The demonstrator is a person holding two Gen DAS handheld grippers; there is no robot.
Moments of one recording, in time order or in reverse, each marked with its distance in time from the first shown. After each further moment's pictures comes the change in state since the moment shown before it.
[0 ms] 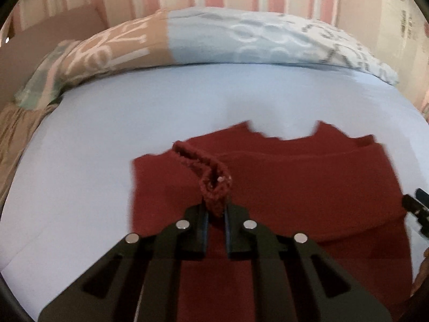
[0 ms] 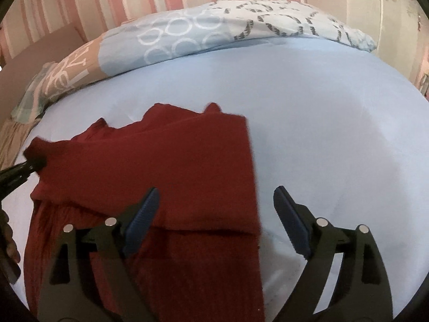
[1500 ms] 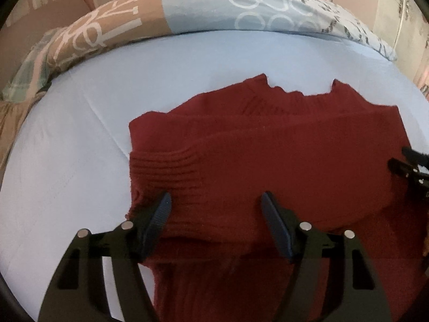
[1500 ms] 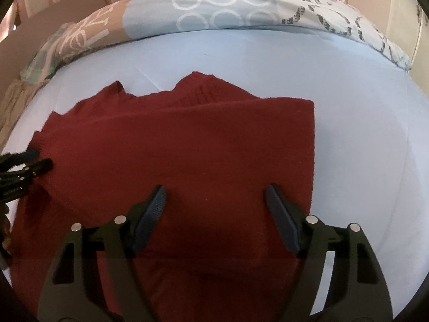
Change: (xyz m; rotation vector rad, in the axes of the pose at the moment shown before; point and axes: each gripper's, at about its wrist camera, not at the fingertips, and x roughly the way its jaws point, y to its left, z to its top) left arm 0.033 0.016 -0.033 0.067 0.105 -0.058; right arm 0.061 0.057 -0.002 -0.208 0.093 0.036
